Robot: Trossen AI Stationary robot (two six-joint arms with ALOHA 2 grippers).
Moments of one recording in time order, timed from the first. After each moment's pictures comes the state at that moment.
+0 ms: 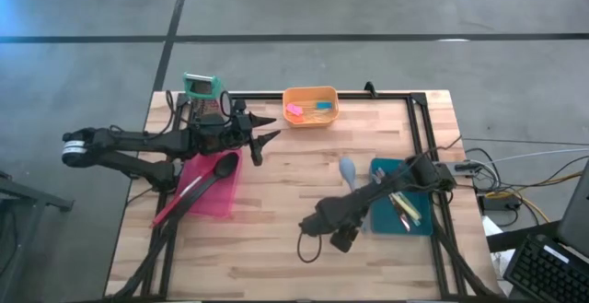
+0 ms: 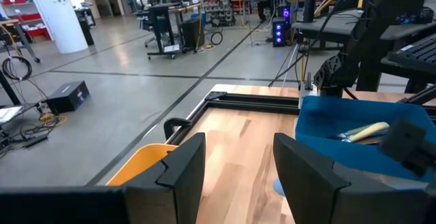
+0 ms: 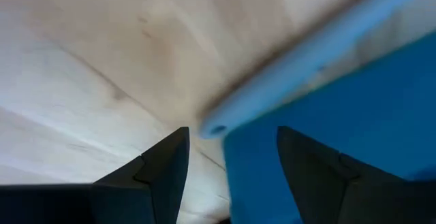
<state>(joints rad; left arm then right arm) 0.14 1.07 0.72 0.29 -0.23 0.08 0.35 2.19 1.64 -1.47 -0.22 0.90</state>
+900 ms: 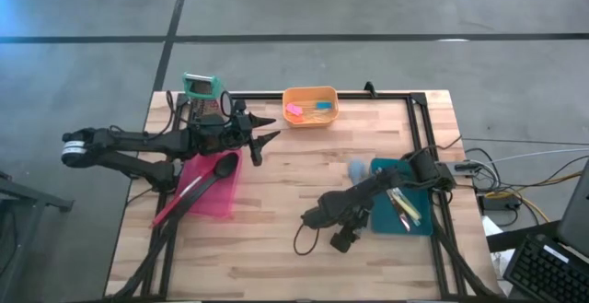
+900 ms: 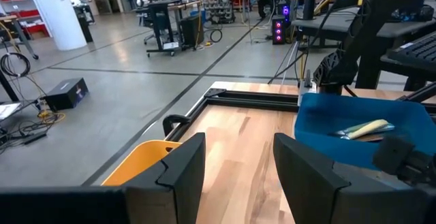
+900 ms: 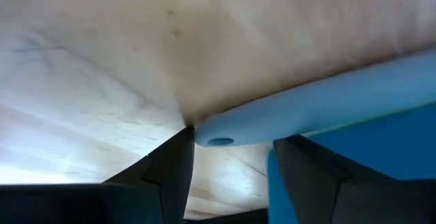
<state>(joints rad) 0.14 1.07 0.72 0.28 -0.23 0.07 0.31 2.19 1.47 -1.24 -0.44 0.86</state>
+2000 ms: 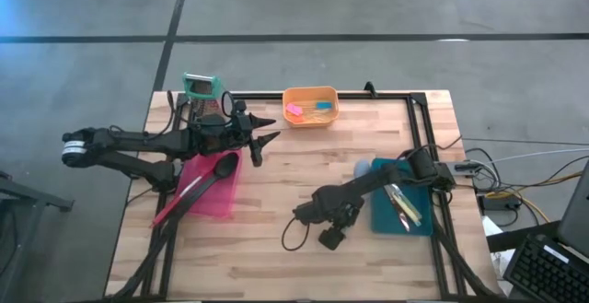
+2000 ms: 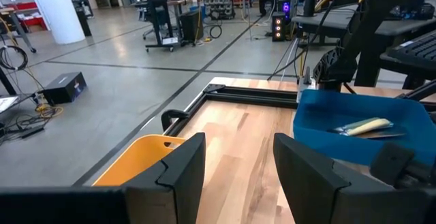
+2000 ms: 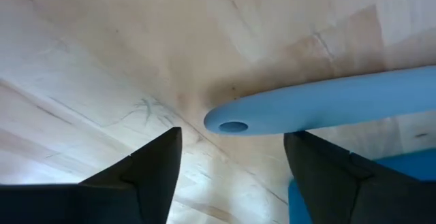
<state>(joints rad) 0.14 1.07 0.72 0.27 -0.23 0.05 0.27 2.19 1.56 -1.20 -0.40 0.86</state>
